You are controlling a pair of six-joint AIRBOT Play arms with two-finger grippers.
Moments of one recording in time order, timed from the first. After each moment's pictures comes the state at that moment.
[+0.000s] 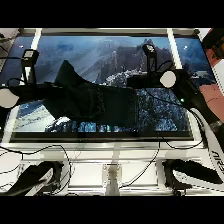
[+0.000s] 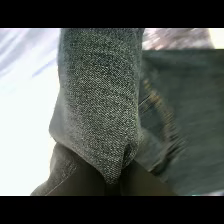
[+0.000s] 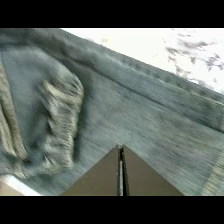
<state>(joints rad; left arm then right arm) -0.14 -0.87 0.99 1.24 -0.93 -1.37 0.38 -1.33 1.25 -1.22 0.81 1.60</state>
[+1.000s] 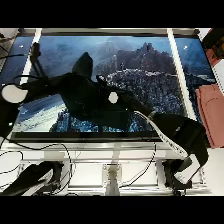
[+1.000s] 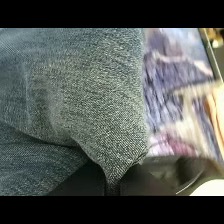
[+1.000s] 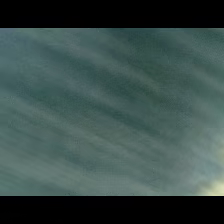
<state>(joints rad) -0.23 -0.96 0.98 0.78 -0.76 -1.39 0.71 -1.79 1.43 -0.96 0.66 1.61</state>
